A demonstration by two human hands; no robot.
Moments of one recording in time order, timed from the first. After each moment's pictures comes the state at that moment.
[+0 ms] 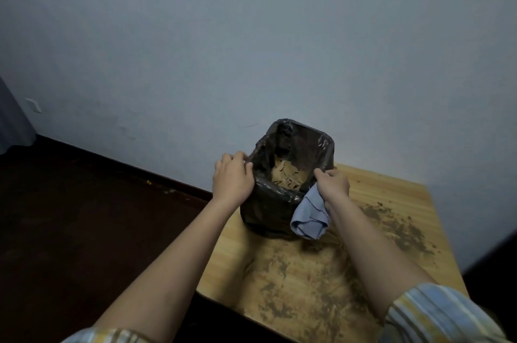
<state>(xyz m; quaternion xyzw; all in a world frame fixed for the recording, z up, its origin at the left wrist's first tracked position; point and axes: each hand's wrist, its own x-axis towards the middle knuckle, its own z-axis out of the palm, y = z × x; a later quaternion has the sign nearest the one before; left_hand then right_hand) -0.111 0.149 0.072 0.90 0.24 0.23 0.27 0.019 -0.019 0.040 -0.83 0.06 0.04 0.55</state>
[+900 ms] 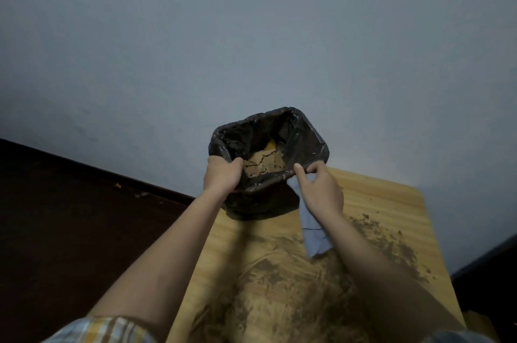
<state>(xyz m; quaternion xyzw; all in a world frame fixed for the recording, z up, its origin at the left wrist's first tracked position) 0.053 0.147 0.040 0.75 0.39 0.12 0.52 0.123 -0.049 0.007 -0.92 -0.13 -0.09 0.37</state>
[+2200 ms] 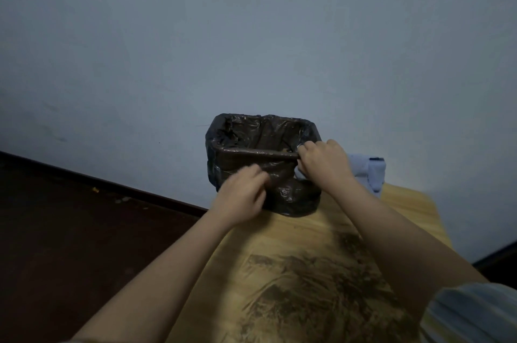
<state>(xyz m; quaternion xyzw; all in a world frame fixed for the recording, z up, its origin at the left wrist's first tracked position) 0.077 0.163 -0.004 0.97 -0.07 0.19 0.13 0.196 -0.002 0.043 -0.85 -0.37 -0.31 -0.22</state>
